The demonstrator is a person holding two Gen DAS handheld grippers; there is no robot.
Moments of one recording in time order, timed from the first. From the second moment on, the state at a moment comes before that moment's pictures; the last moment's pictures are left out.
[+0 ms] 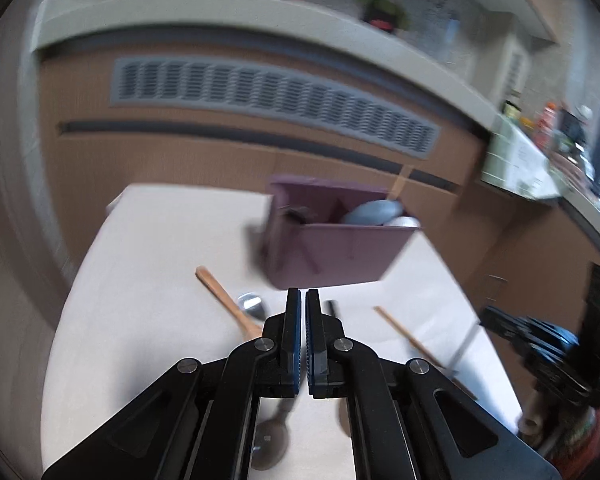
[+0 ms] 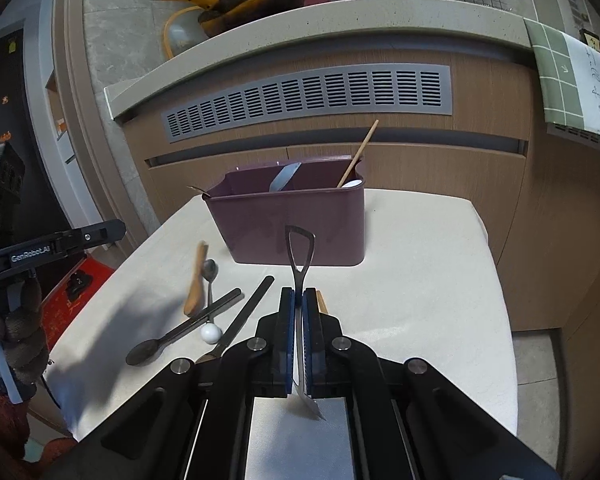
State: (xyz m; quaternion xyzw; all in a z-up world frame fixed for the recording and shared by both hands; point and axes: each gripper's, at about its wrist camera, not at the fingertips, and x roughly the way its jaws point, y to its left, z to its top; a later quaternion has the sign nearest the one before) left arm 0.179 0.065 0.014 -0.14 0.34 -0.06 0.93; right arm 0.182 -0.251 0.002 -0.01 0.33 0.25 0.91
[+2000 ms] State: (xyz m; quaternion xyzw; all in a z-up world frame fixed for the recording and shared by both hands) left arm 0.262 0.046 -0.090 -0.01 0.48 0.02 0.88; right arm 0.243 -0.243 -0.085 -0.01 0.45 0.16 0.88
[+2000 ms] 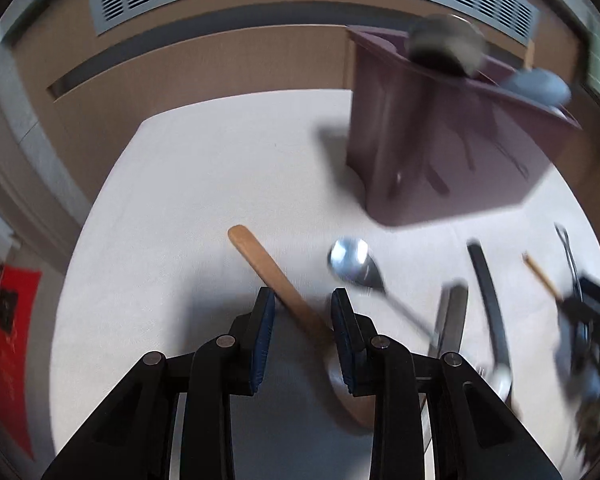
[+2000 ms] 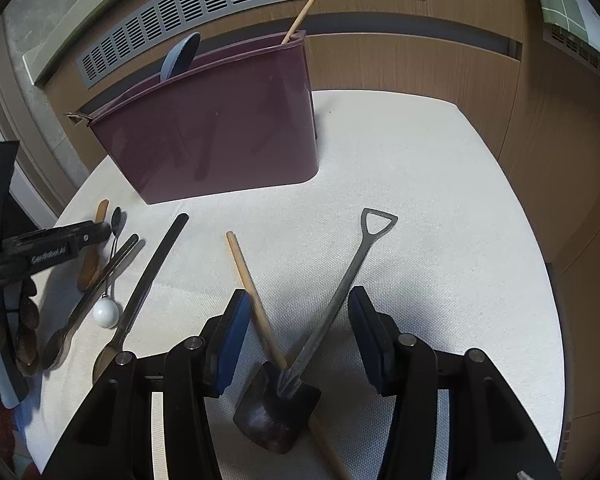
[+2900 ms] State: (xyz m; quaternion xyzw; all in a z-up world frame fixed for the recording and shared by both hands) left arm 0.199 0.050 -0.047 -0.11 0.38 0.01 0.92; right arm 0.256 -0.262 -0.083 0.03 0.47 0.14 0.87
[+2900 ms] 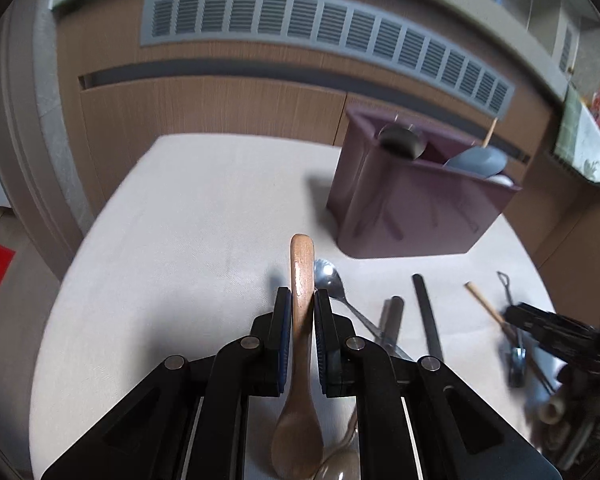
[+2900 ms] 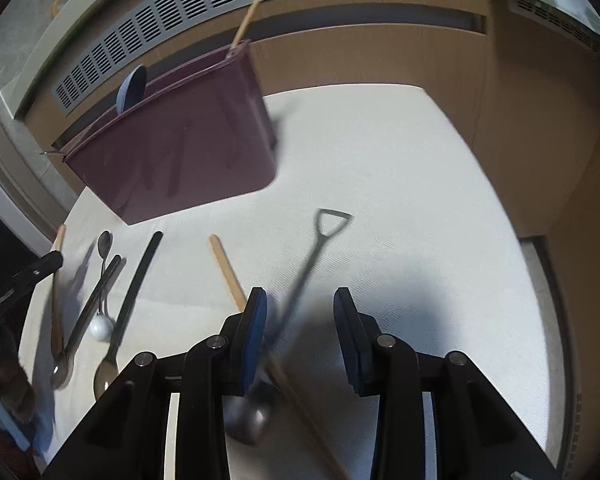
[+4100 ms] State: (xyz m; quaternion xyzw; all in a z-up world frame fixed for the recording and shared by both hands) left arm 0.156 0.047 0.076 -0.11 0.26 -0.07 0.96; right arm 0.180 -0.249 0.036 -0.02 0.27 0.22 0.94
